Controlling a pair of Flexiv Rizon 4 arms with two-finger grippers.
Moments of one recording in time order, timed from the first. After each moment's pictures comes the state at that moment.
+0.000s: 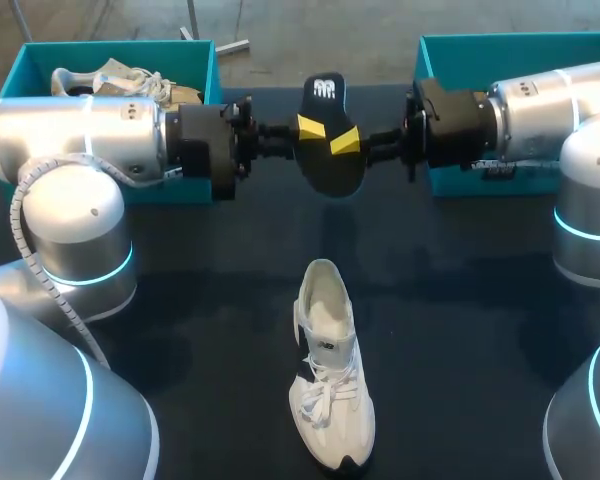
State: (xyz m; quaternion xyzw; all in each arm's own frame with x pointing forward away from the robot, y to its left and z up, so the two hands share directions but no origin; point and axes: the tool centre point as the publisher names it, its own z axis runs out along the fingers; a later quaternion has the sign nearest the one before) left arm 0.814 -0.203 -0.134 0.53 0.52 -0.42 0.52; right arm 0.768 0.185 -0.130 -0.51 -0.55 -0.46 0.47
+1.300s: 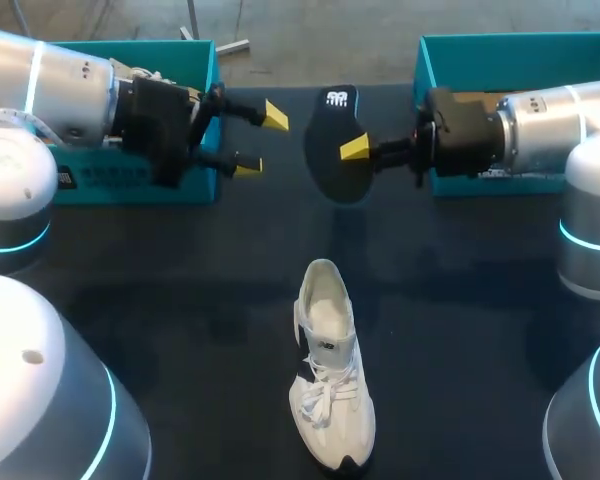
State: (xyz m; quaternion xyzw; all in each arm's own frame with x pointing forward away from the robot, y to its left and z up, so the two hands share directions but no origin) left arm 0.797 -0.141 -0.136 0.60 0.59 -0.33 0.42; right arm 0.774 0.171 -0.146 -0.50 -0.56 -0.49 0.44
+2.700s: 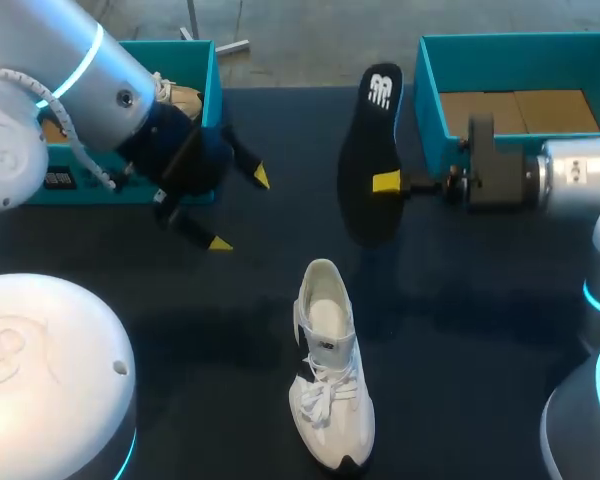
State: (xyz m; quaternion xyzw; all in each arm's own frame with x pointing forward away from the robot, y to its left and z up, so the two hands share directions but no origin) left arm 0.721 -0.097 -0.192 0.30 0.91 -0.26 0.10; right arm 0.750 0.134 -0.183 -0.43 -0.62 -0.60 0.27
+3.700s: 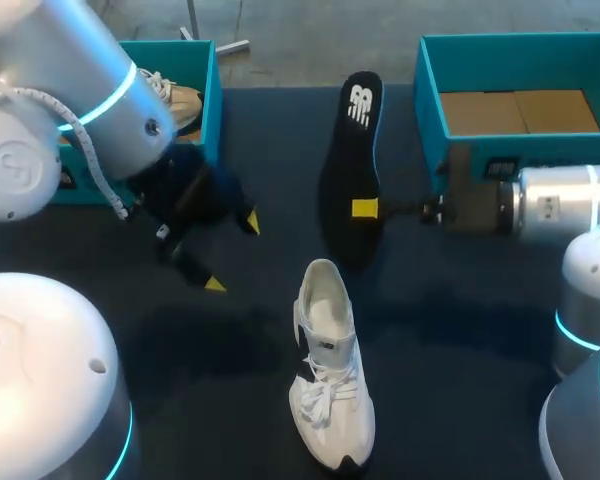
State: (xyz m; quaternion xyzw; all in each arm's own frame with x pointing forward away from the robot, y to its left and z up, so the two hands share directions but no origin) left arm 0.691 -0.081 -0.245 0.24 0.95 -0.22 0.01; right arm 0.735 0.161 -0.212 -0.37 -0.67 -0.62 0.20
